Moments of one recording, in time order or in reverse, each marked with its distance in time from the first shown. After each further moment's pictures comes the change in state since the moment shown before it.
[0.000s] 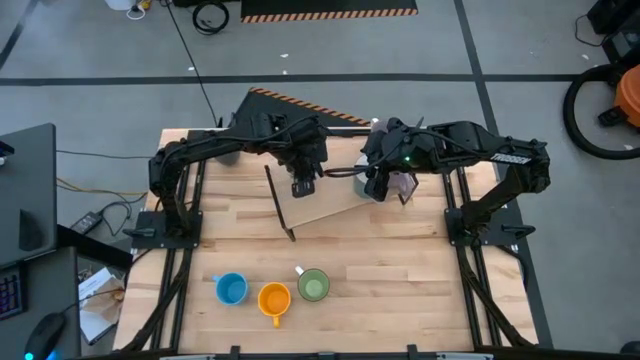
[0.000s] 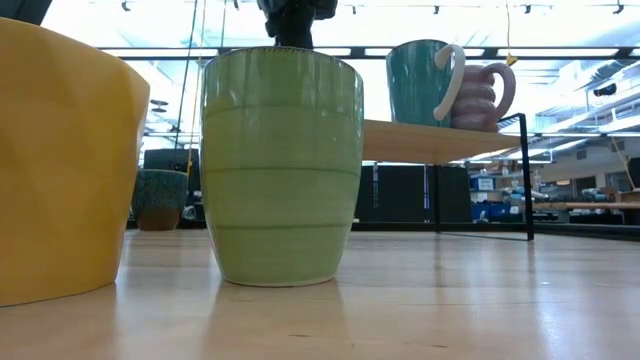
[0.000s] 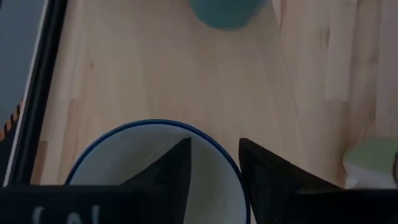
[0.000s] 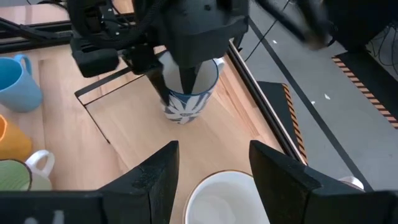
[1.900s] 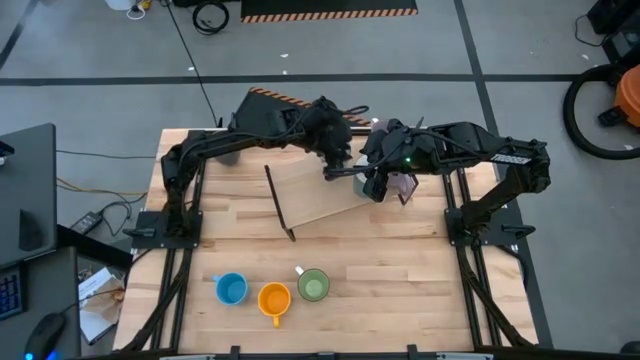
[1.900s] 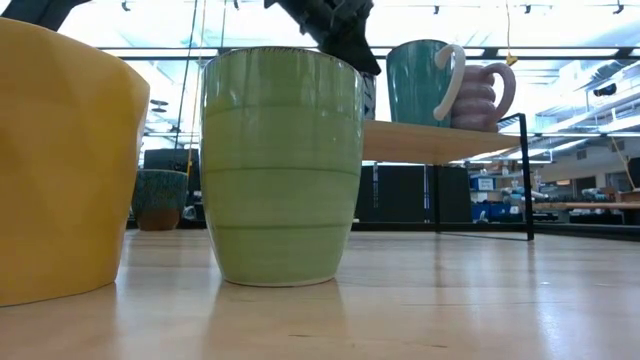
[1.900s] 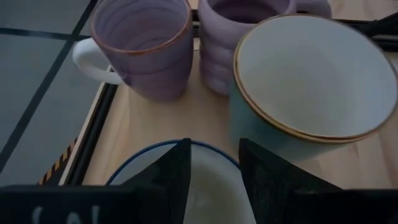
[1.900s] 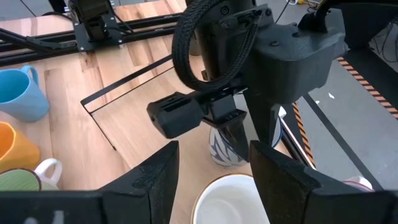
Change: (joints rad) left arm 0.064 0.101 0.000 0.471 0.040 0.047; right arm 0.009 0.000 0.000 0.016 0.004 0.036
